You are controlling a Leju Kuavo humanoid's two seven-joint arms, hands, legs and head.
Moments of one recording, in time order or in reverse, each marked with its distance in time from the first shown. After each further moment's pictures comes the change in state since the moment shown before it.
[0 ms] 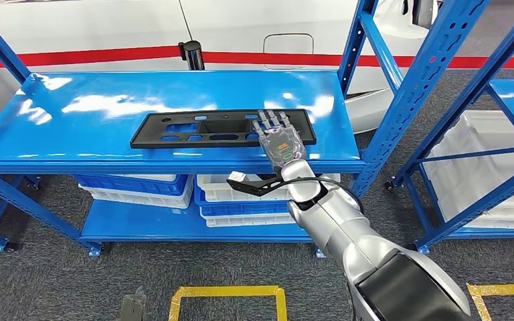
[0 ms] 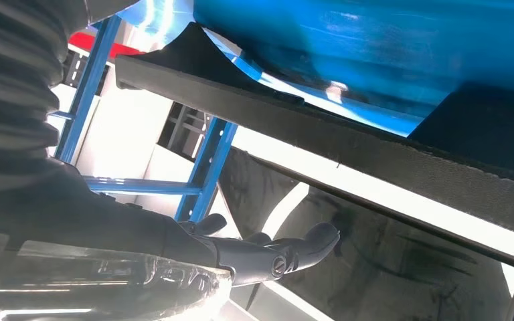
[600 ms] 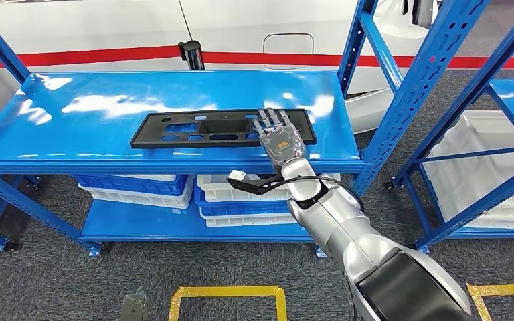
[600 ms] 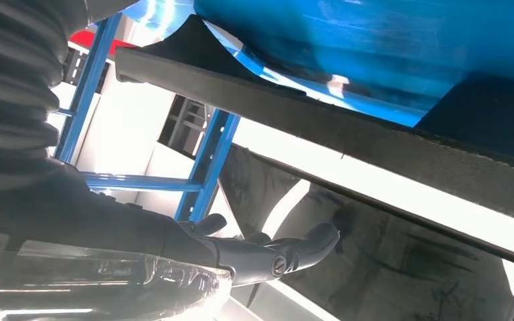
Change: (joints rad) left arm 0.001 -0.002 -0.001 -0.004 0.001 0.000 0.000; right arm -0.006 -0.001 0.001 0.000 0.000 -0.001 -0.001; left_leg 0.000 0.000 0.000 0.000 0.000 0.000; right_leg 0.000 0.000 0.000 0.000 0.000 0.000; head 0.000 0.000
